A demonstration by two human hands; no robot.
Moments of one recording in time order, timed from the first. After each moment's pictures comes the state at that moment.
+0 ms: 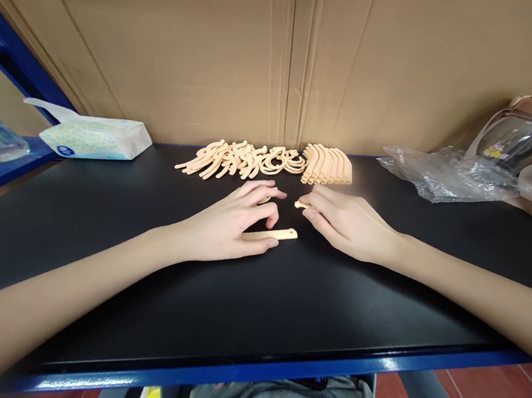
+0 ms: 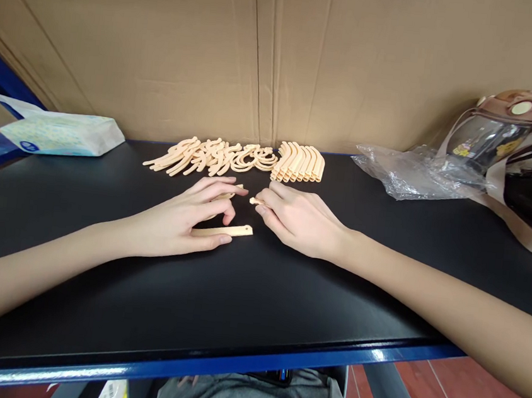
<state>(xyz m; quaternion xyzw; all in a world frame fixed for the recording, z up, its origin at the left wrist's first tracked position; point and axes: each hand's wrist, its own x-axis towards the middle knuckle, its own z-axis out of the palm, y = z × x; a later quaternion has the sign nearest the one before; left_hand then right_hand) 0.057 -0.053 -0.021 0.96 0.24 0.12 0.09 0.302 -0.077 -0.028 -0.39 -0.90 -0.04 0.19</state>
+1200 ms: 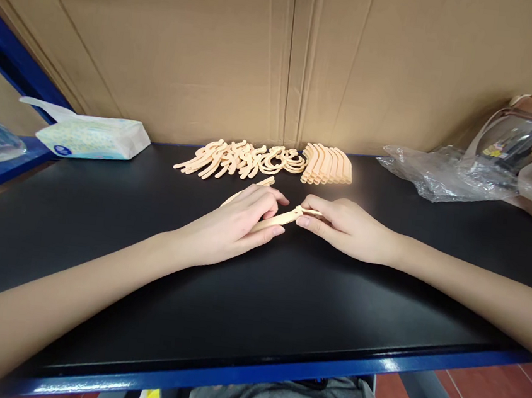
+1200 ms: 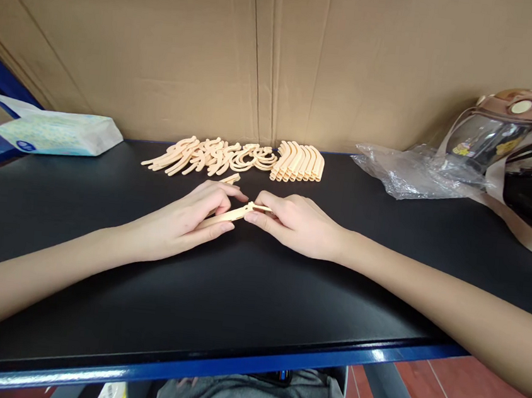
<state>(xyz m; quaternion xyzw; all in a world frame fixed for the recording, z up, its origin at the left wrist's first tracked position) 0.062 -0.058 -0.019 0.94 0.26 0.16 0.15 0.298 -0.077 -0.025 -0.40 -0.88 0.17 0.20</state>
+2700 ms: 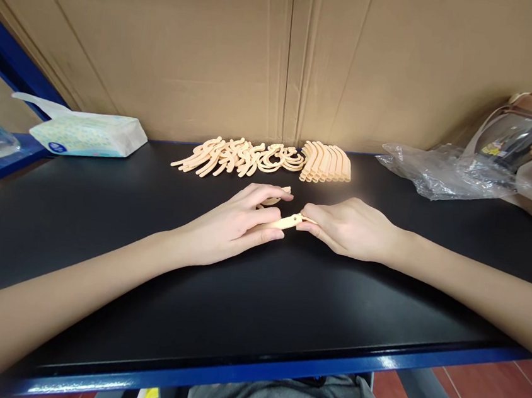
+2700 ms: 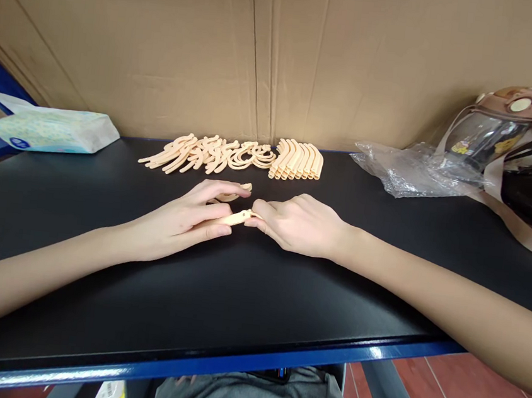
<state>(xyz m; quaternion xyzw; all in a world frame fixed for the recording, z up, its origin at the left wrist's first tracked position) 0.059 -0.057 -0.024 0.95 0.21 0.17 0.15 0.300 -0.081 -0.025 -0.37 -0.92 -0.15 0.05</state>
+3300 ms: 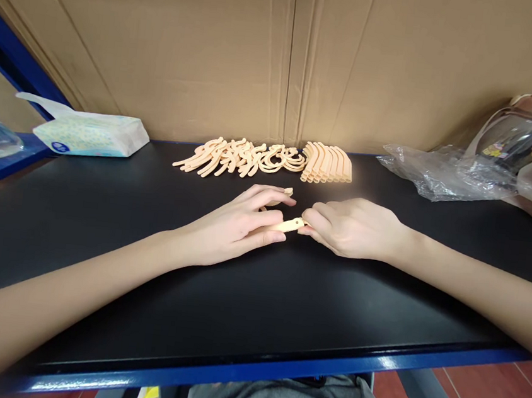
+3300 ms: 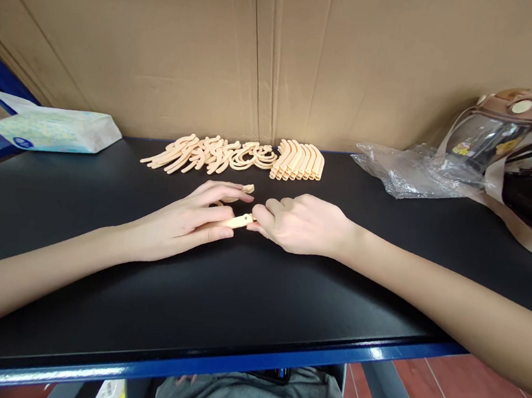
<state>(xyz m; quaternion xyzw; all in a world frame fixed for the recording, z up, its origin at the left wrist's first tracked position) 0.060 -0.056 -0.023 0.96 0.19 0.16 0.13 0.303 -0.080 -0.026 -0.25 -0.89 -0.36 0.10</state>
